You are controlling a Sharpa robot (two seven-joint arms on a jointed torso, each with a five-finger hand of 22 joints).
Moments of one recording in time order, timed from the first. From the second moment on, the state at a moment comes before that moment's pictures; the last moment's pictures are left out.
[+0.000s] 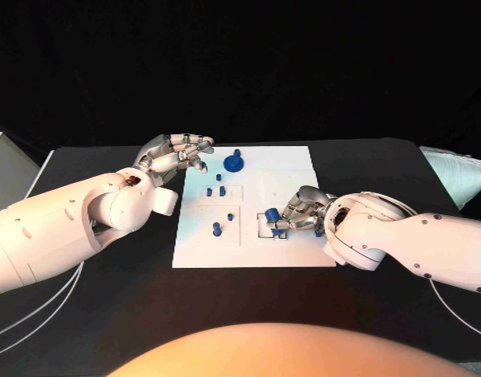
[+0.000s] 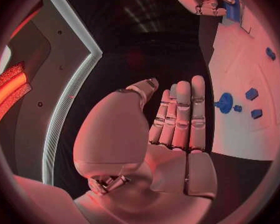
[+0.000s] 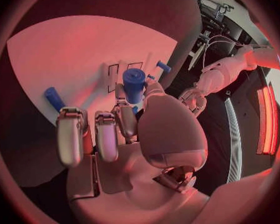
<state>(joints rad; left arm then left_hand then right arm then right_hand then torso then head) 0.92 -0.85 0.21 1.45 -0.18 -0.18 0.32 1.41 -0.18 0.43 0.16 0.21 0.85 0.20 0.30 0.30 0.96 0.14 0.44 0.18 1.00 0.07 1.14 0.42 0.17 0.91 0.16 0.84 0.69 1.13 -0.78 -0.15 1.68 -1.09 -0.34 -0.55 1.21 -0.07 -0.10 0.29 0.48 1.07 0.07 0.28 0.39 1.46 0.00 1.23 1.31 1.47 -0.06 1.54 1.31 0.05 1.46 0.05 1.44 1.31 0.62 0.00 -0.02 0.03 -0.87</state>
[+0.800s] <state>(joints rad) 0.92 -0.85 0.21 1.45 -0.18 -0.18 0.32 1.41 -0.18 0.42 0.16 0.21 0.85 0.20 0.30 0.29 0.96 0.14 0.44 0.18 1.00 0.07 1.14 0.42 0.17 0.91 0.16 0.84 0.69 1.12 -0.73 -0.16 1.61 -1.11 -0.29 -0.55 1.17 -0.07 -0.11 0.29 0.42 1.07 0.07 0.28 0.40 1.46 0.00 1.22 1.31 1.47 -0.06 1.54 1.31 0.05 1.46 0.05 1.44 1.31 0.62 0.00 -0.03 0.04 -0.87</state>
